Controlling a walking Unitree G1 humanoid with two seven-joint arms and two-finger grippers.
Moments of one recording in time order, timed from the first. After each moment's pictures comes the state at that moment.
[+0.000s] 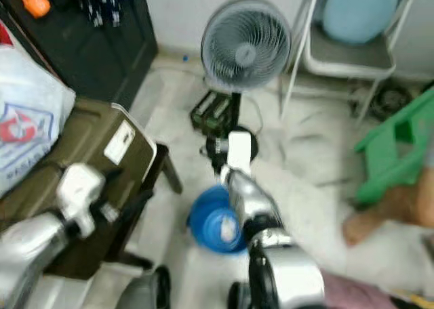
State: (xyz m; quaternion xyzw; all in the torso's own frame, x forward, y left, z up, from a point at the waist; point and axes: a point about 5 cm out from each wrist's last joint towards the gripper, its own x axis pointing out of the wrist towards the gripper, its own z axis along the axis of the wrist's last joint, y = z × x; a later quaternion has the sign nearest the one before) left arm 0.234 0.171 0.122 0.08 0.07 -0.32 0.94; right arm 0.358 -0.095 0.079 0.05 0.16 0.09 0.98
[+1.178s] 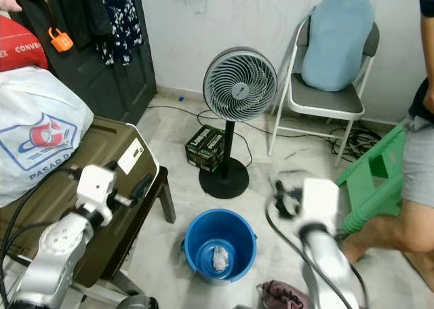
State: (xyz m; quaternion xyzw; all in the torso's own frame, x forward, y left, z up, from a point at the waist) left arm 0.256 0.170 0.080 0.08 0.04 -0.17 0.98; right arm 0.219 -0.215 0.085 -0.02 0.09 -0.07 0.99
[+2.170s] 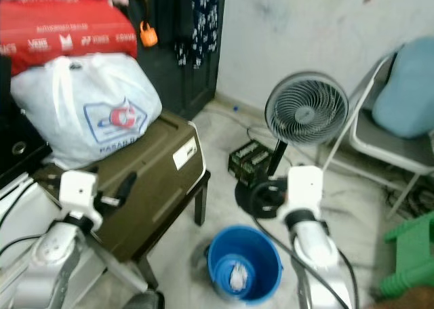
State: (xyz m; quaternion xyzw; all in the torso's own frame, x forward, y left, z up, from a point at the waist) left arm 0.243 0.184 0.084 0.05 0.04 -0.08 0.99; right arm 0.238 -0.178 0.110 -0.04 0.04 0.03 1.00
